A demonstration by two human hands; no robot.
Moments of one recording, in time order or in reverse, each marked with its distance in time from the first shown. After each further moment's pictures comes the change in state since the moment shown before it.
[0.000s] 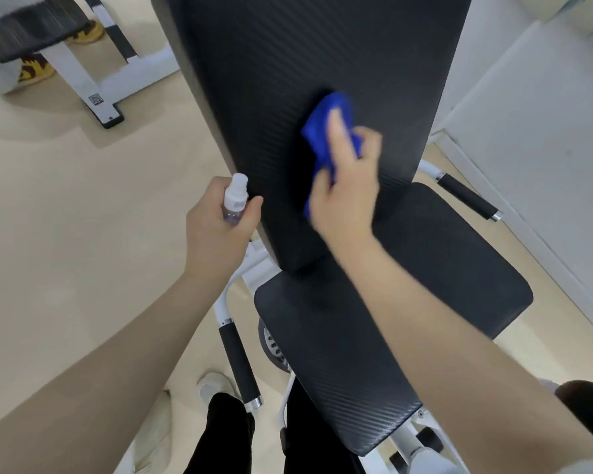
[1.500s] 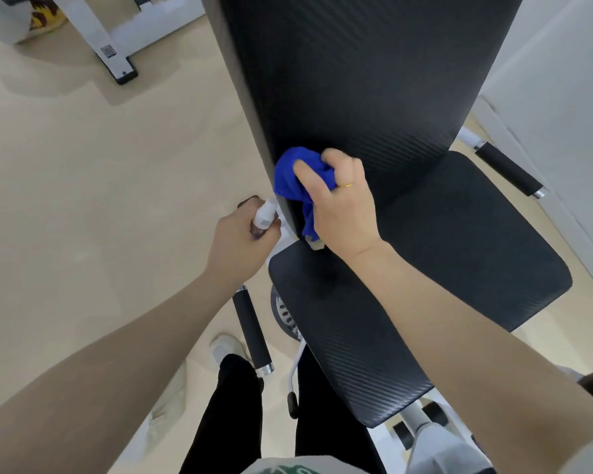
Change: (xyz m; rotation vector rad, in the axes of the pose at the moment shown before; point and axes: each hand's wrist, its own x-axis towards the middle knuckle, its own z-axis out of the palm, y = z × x) left_hand -0.029 -0.063 0.010 0.166 -0.221 -0.120; right_hand -0.056 0.046 0.027 -0.344 -0.374 -0.408
